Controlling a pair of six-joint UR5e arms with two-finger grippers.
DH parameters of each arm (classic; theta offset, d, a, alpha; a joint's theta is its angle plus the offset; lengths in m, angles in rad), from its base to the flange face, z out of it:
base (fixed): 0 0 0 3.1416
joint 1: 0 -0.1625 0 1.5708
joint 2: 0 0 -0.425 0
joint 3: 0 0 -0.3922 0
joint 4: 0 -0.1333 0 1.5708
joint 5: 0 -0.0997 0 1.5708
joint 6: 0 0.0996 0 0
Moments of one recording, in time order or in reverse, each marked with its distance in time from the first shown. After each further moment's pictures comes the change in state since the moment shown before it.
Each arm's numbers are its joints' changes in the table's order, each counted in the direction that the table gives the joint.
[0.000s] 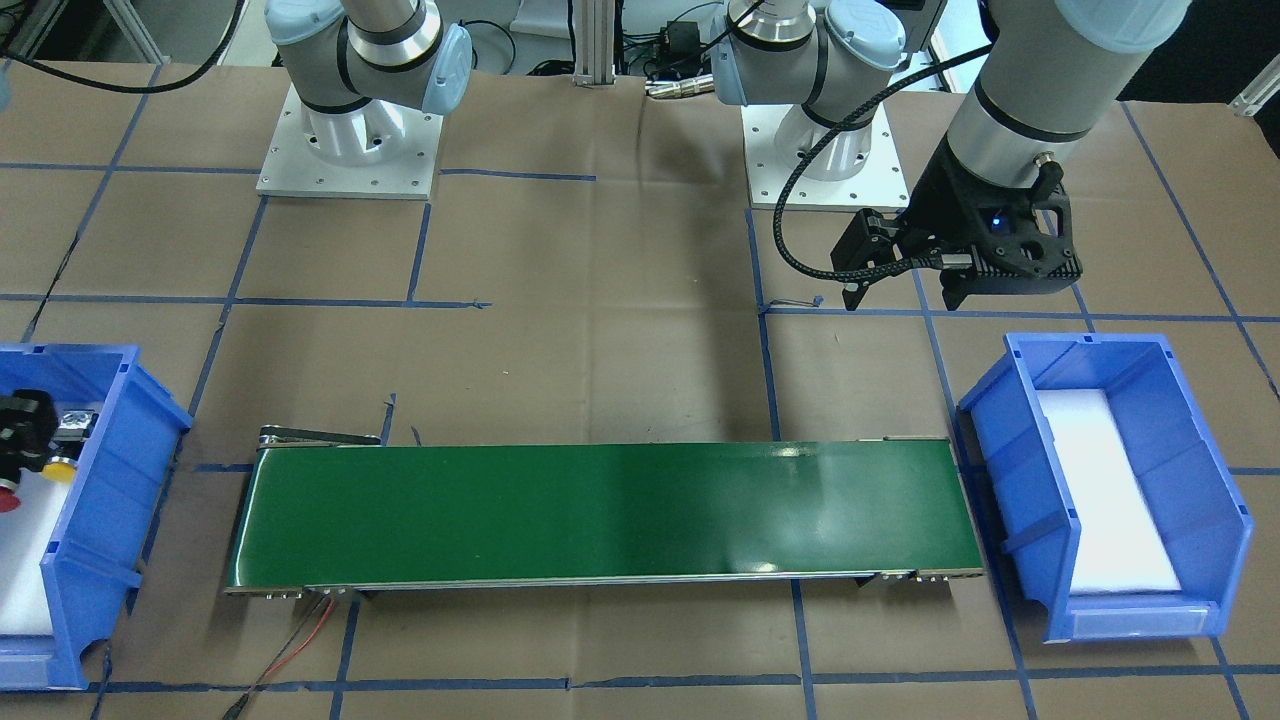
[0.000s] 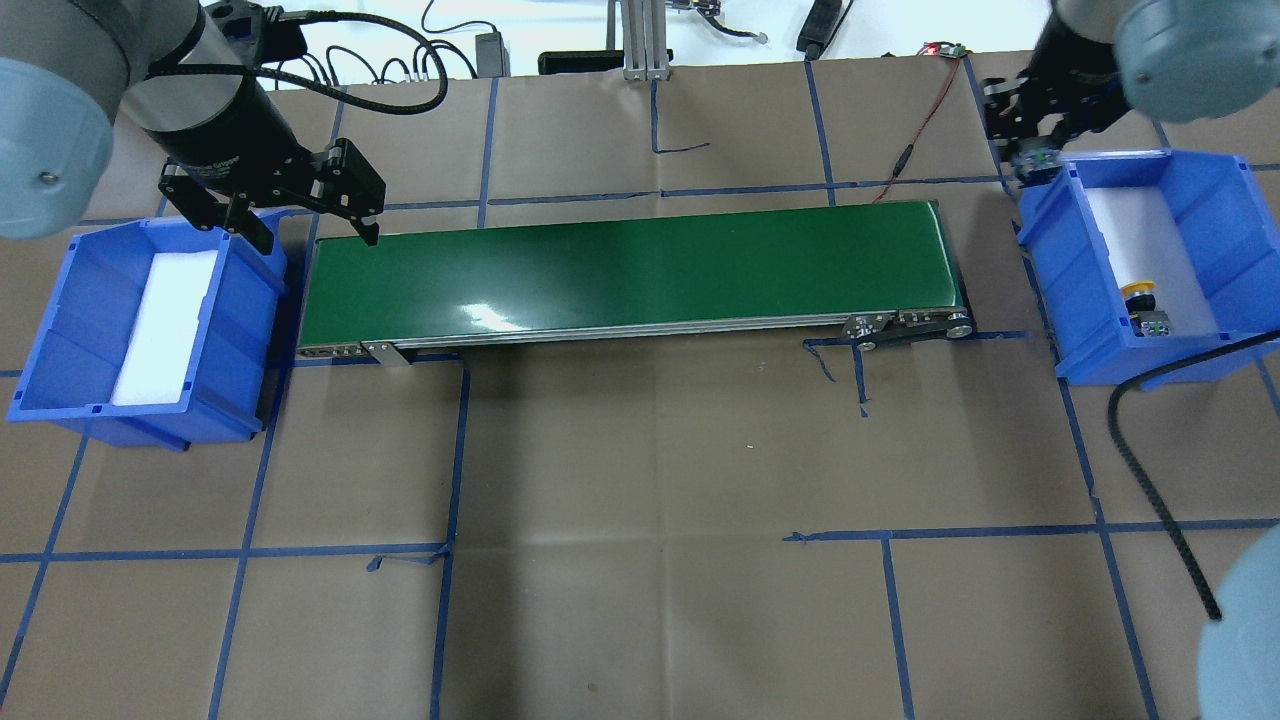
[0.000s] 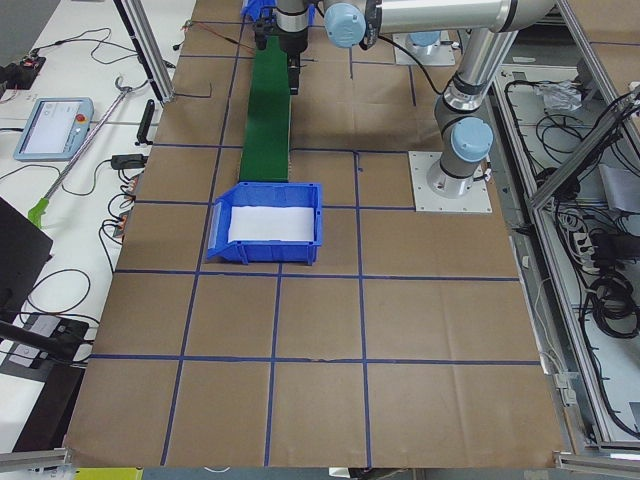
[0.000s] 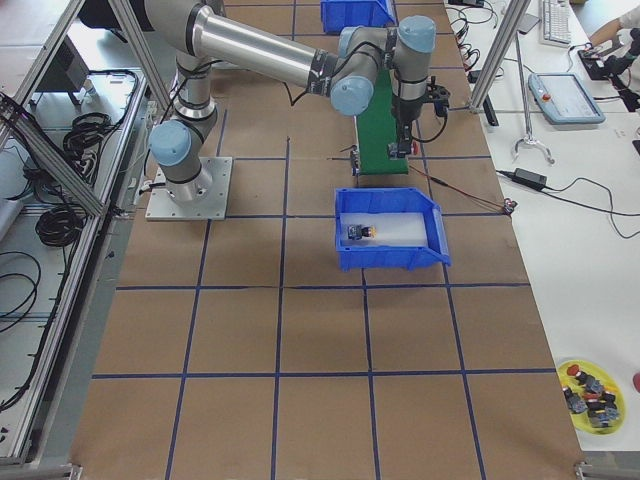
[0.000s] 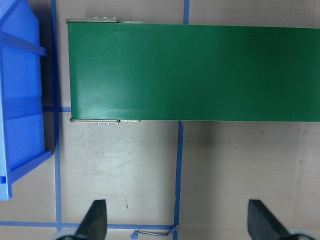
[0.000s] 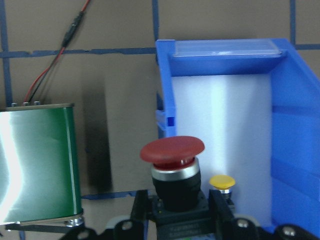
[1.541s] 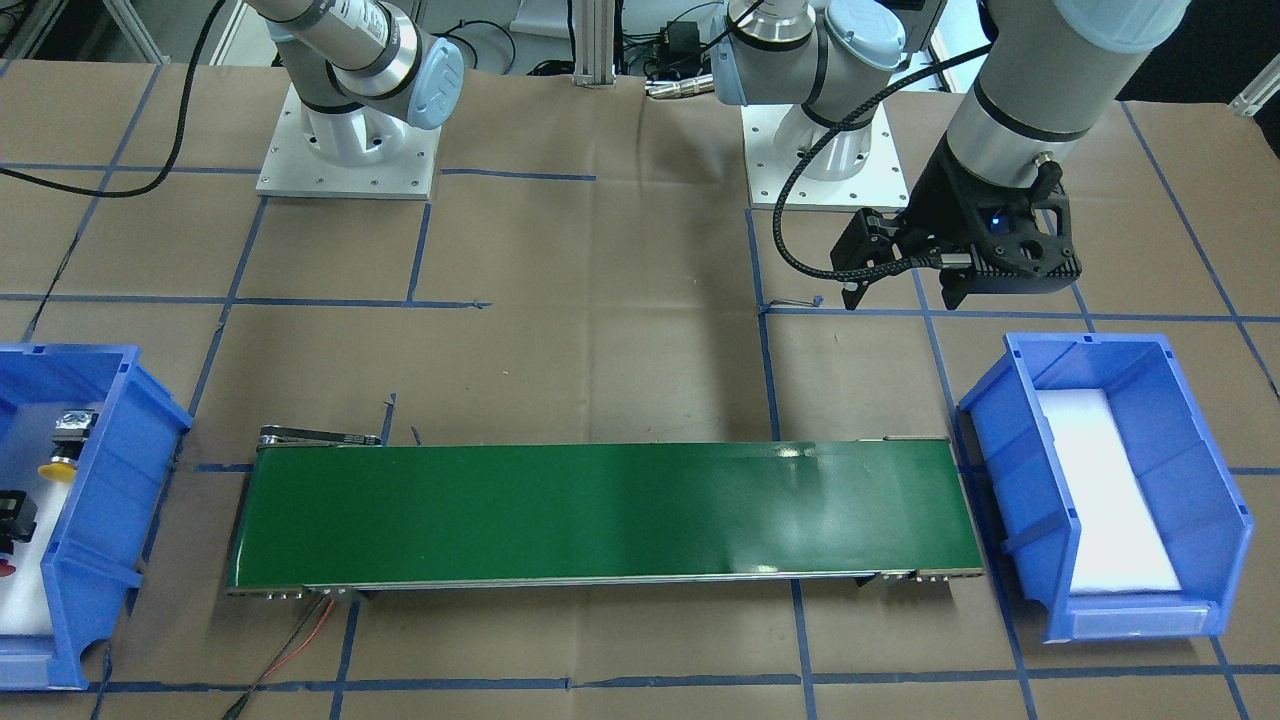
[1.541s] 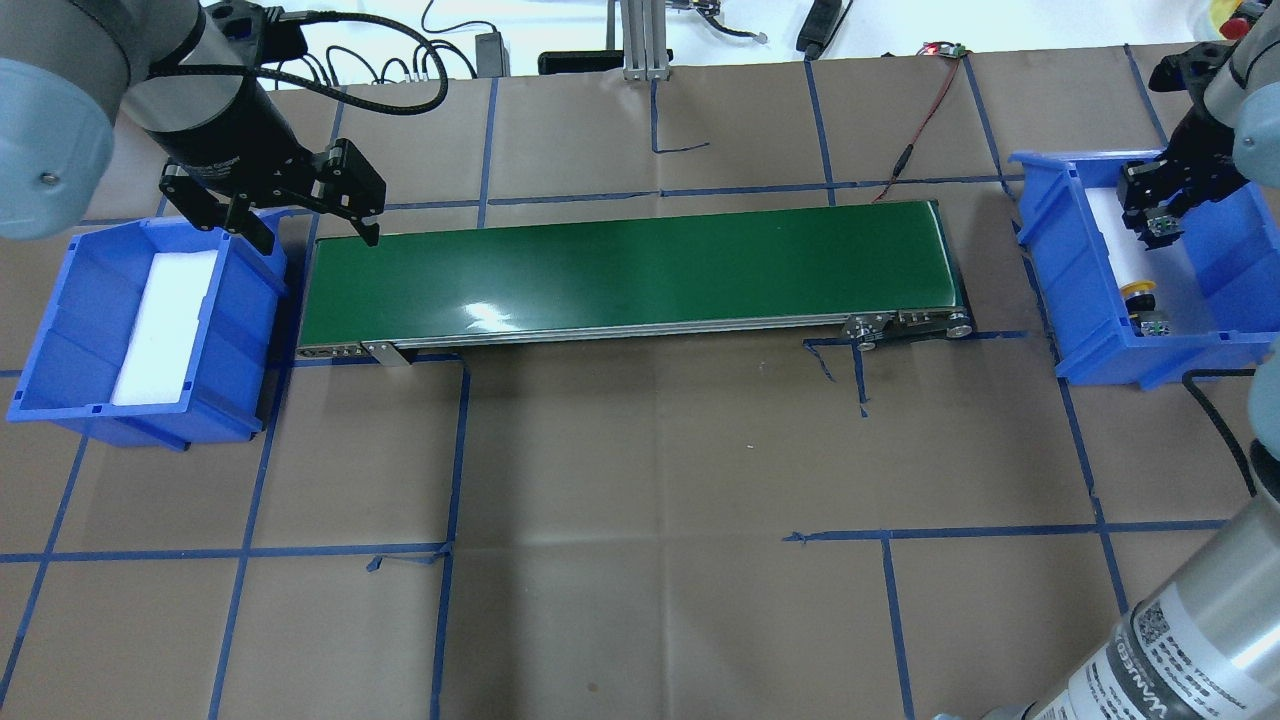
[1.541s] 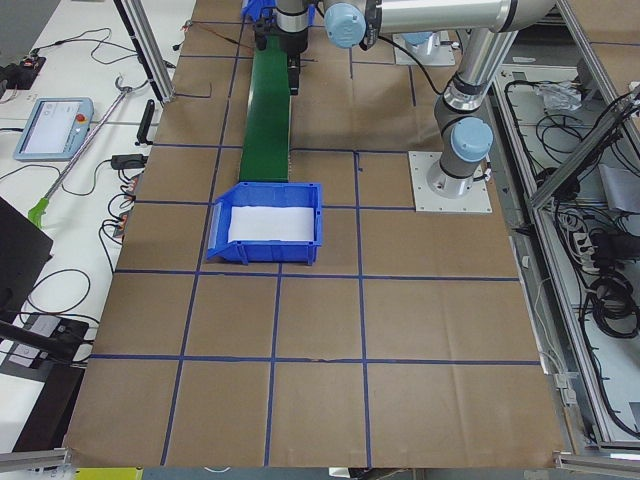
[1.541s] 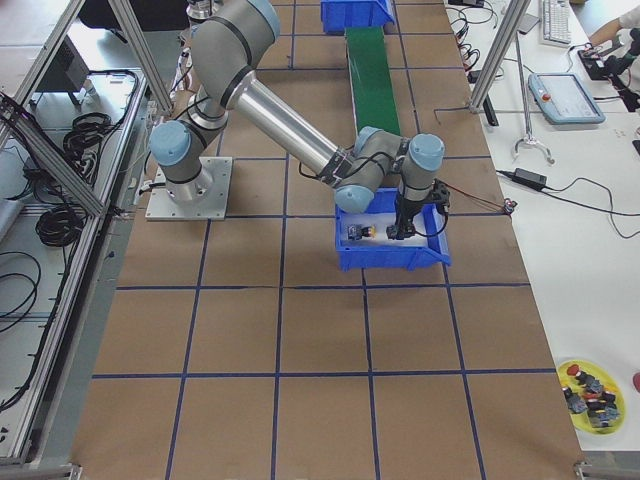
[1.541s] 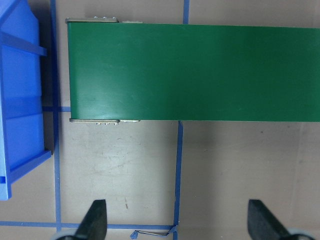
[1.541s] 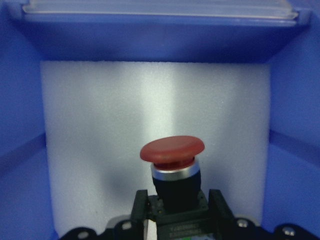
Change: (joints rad) left arm 0.000 -0.001 0.001 0.000 0.000 0.000; right arm 0.130 -0.258 -0.082 0.261 -0.002 -0.164
